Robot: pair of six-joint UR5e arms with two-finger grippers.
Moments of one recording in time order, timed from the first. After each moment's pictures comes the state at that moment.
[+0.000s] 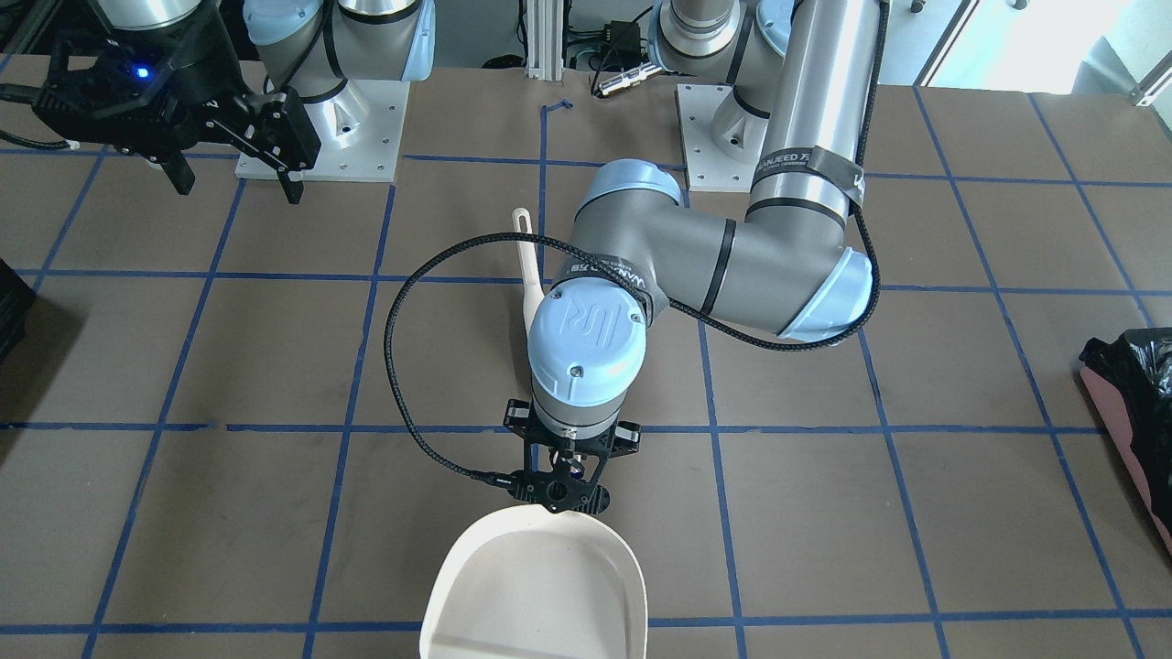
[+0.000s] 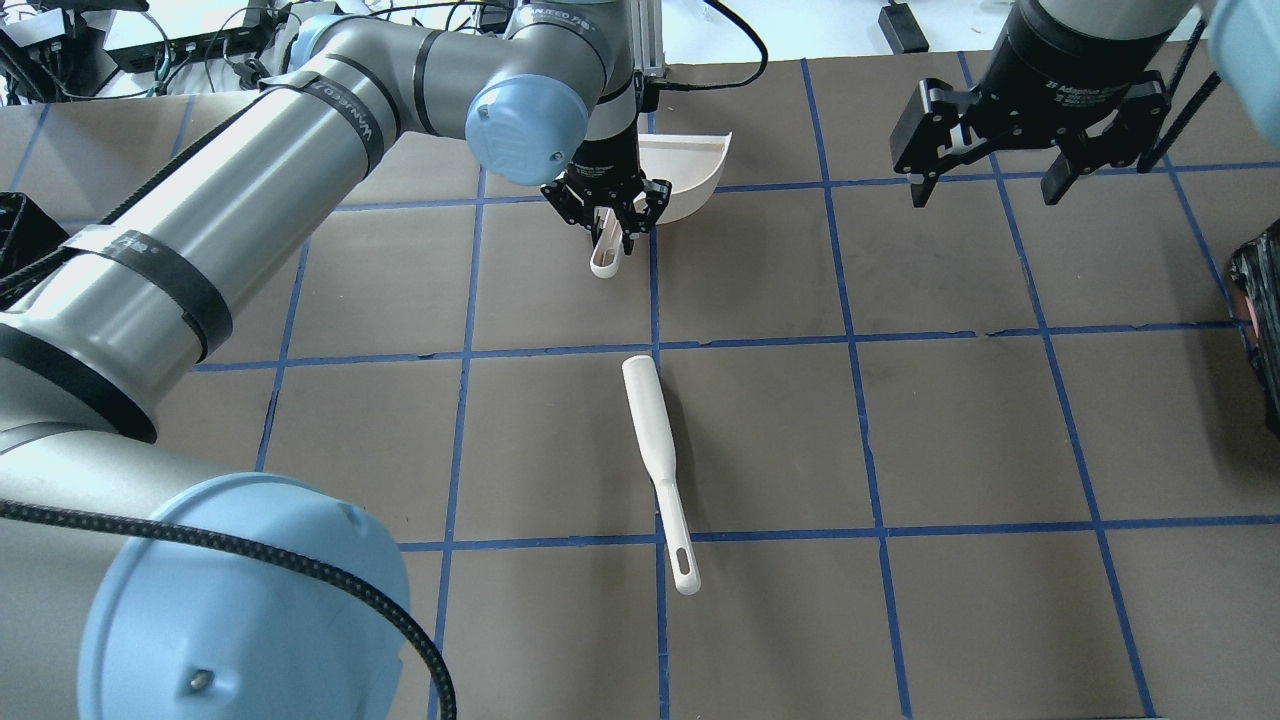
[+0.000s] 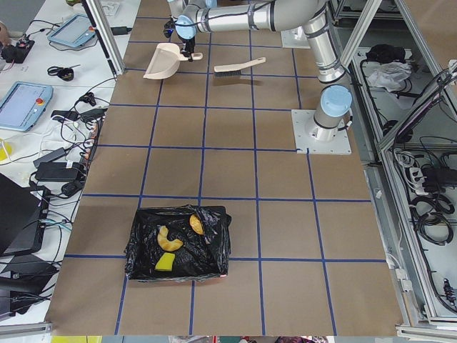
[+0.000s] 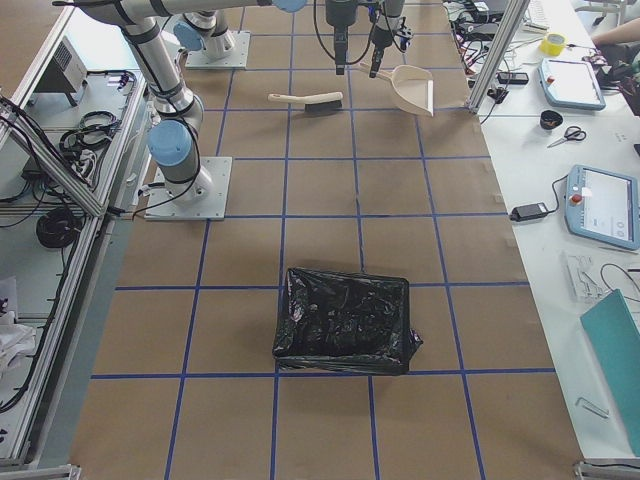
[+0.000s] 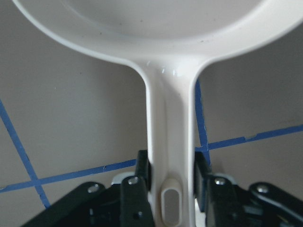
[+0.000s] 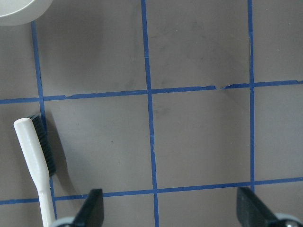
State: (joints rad) left arm -1.87 -2.19 -1.24 -1.39 1.54 -0.11; right arm 1.57 -1.62 1.51 -1.51 -1.61 0.06
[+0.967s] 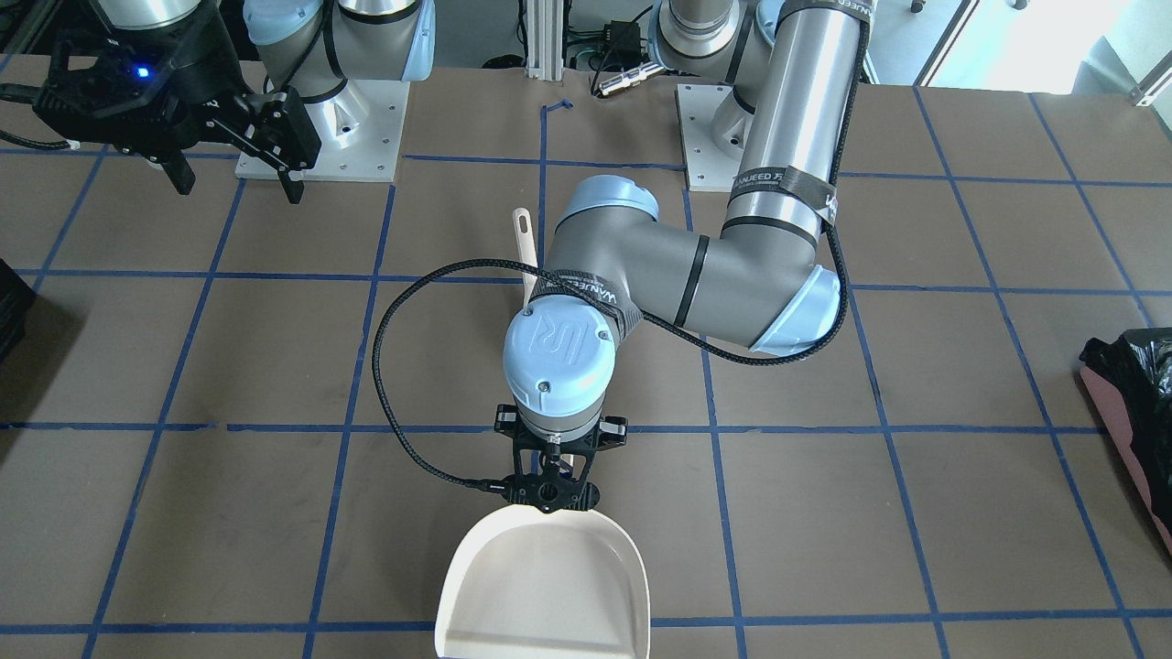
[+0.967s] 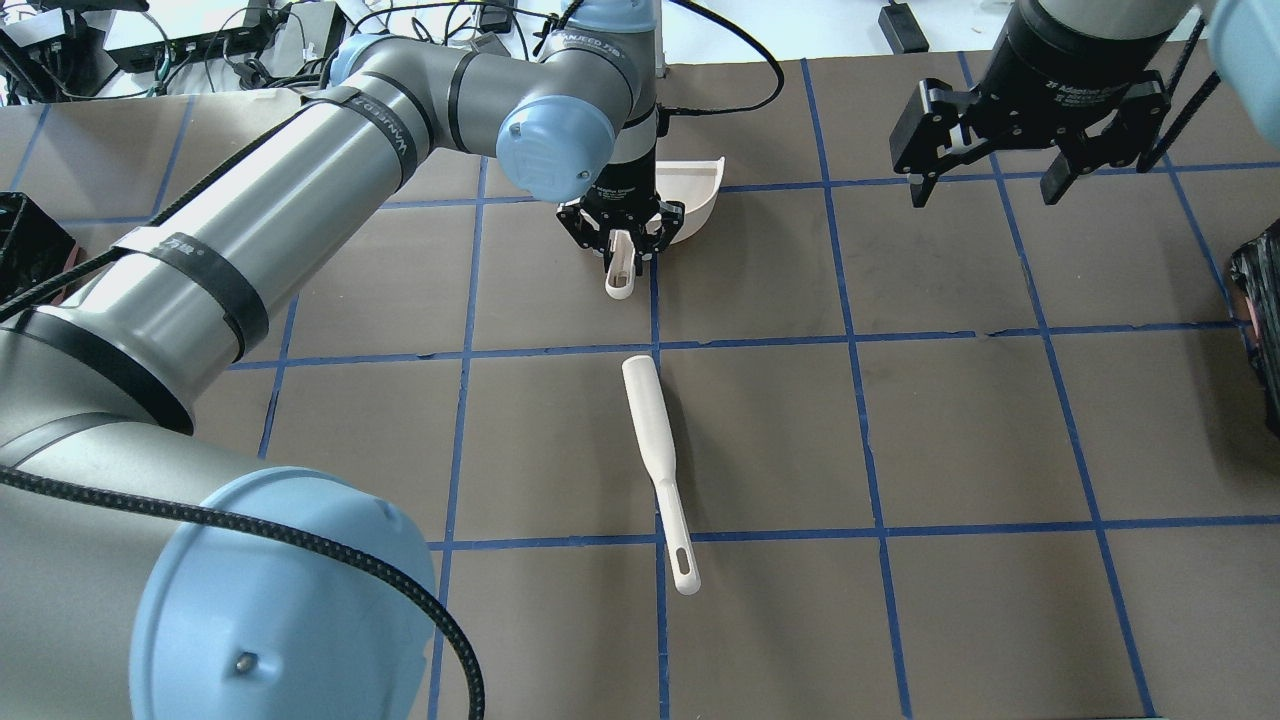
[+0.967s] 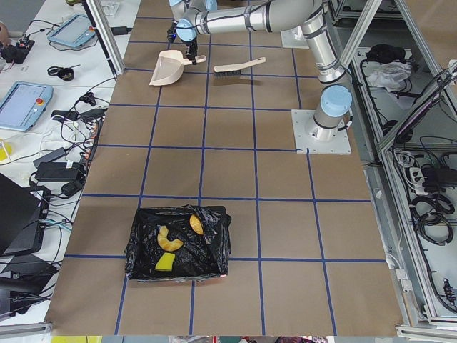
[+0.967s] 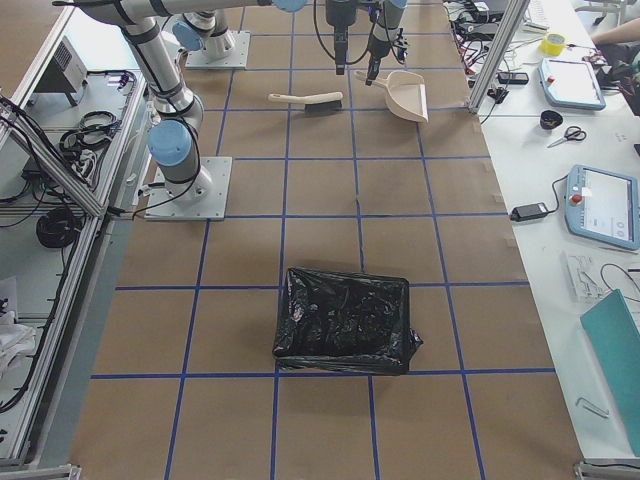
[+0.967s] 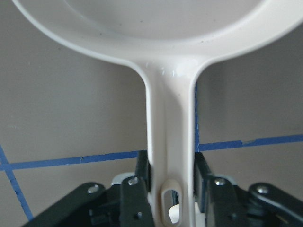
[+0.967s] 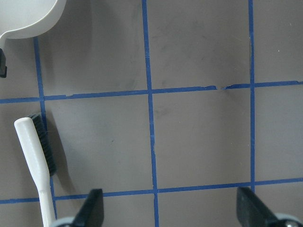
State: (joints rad) left arm -1.89 -2.21 -1.24 -1.41 1.56 -0.20; right arm 1.57 -1.62 1.51 -1.51 -1.60 0.05
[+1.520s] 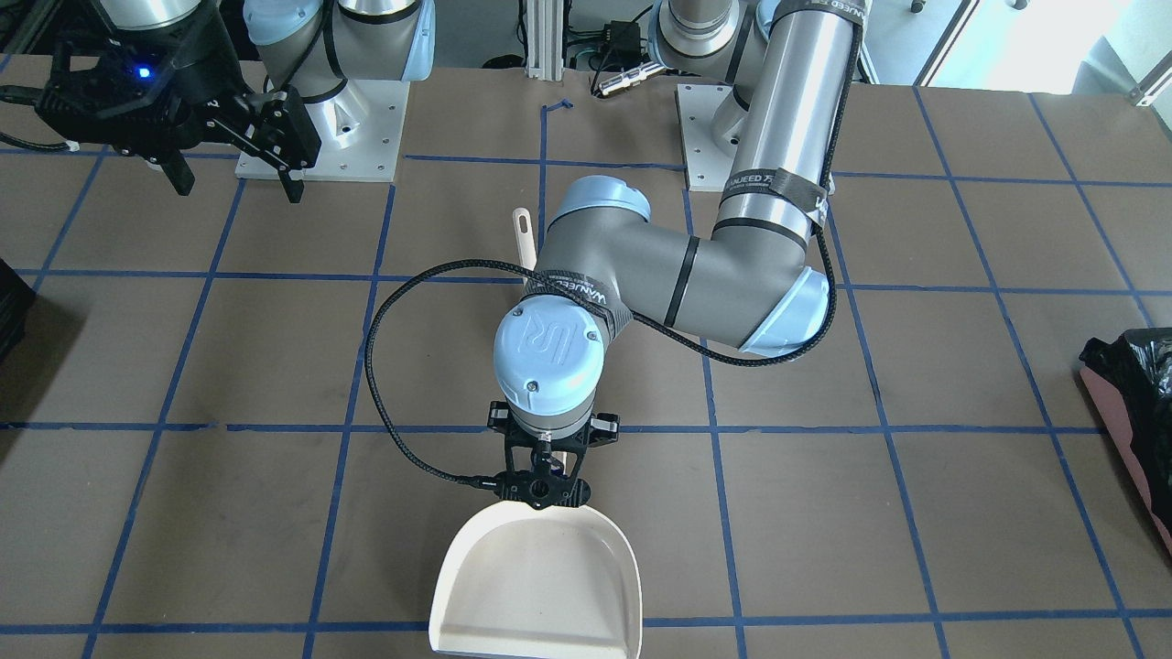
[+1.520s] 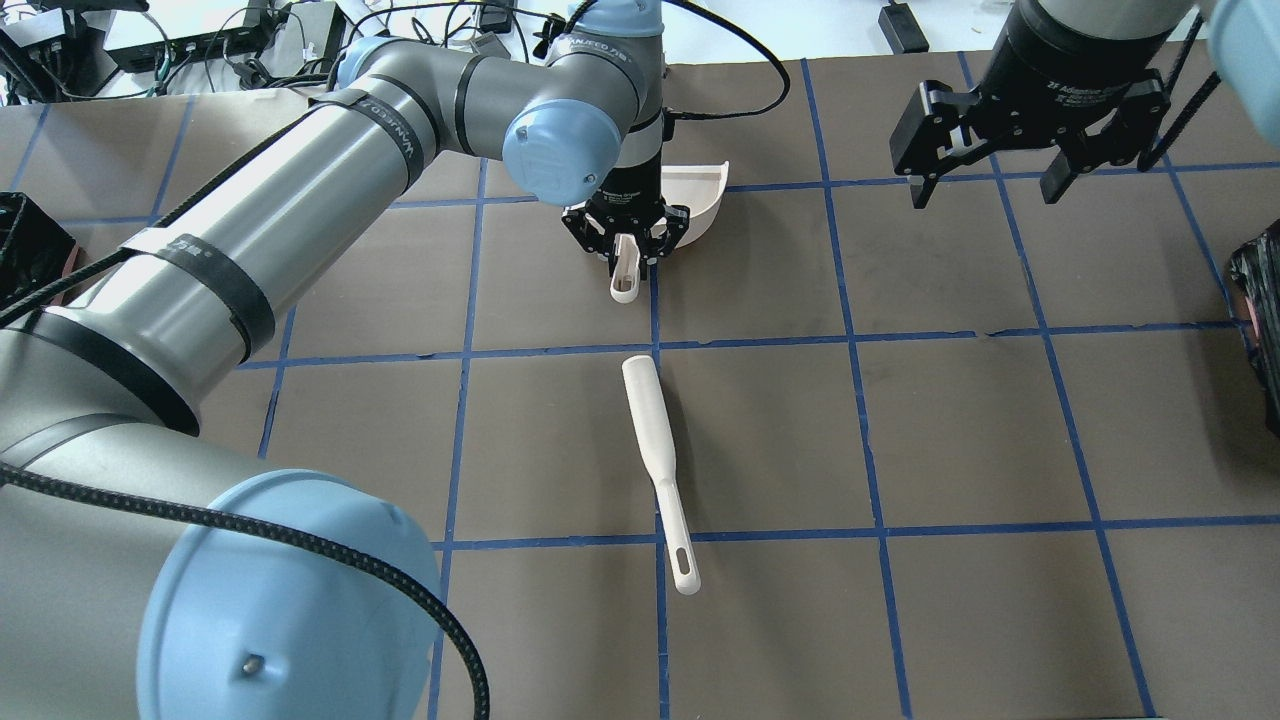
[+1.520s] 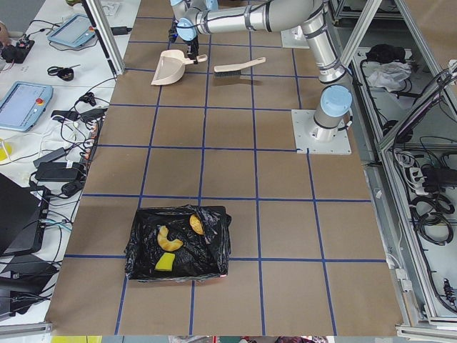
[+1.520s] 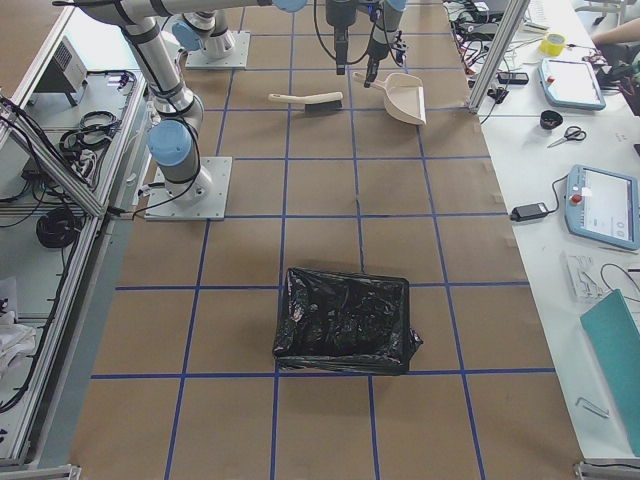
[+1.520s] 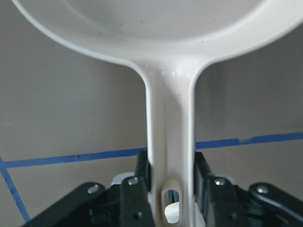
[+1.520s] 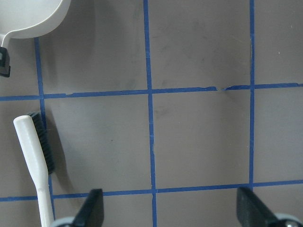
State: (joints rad) left arm -1.90 -2.22 -1.24 -1.41 1.55 -0.21; right arm 1.57 -1.62 1.51 -1.51 -1.61 0.04
